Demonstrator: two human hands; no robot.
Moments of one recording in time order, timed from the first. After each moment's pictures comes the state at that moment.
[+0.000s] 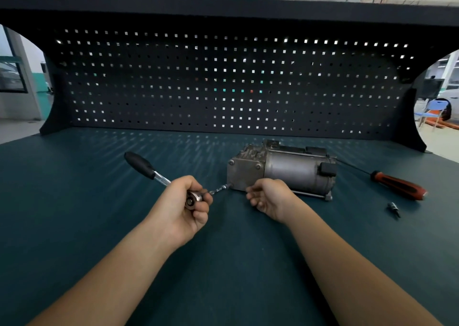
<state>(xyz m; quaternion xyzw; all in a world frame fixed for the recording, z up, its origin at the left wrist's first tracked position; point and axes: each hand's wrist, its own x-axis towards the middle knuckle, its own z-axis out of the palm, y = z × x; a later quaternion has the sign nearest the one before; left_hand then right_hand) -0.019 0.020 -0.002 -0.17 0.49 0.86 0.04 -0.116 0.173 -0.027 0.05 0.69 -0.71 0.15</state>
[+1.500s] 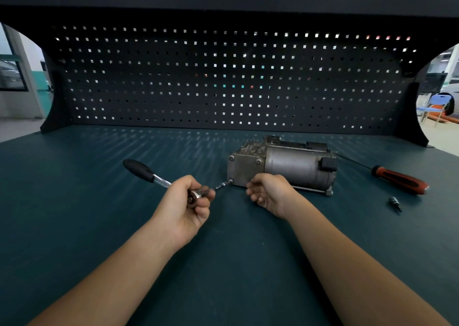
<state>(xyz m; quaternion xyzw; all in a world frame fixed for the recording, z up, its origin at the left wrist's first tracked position) -0.019 0.024 -0.009 -0.17 0.46 0.87 0.00 -0.115 0.173 -0.027 0.04 0.70 -0.70 0.13</state>
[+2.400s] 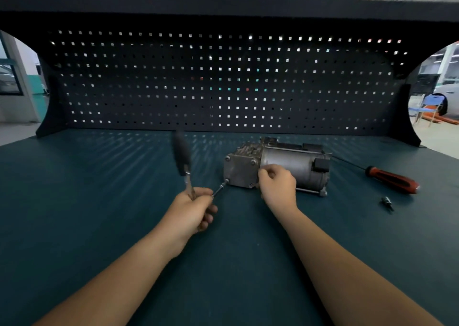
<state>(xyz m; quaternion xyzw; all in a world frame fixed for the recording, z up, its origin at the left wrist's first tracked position) -0.030 0.031 -0.032 -0.12 0.71 0.69 -0.05 -0.112 0.184 -0.038 -0.03 0.81 -0.55 -0.19</state>
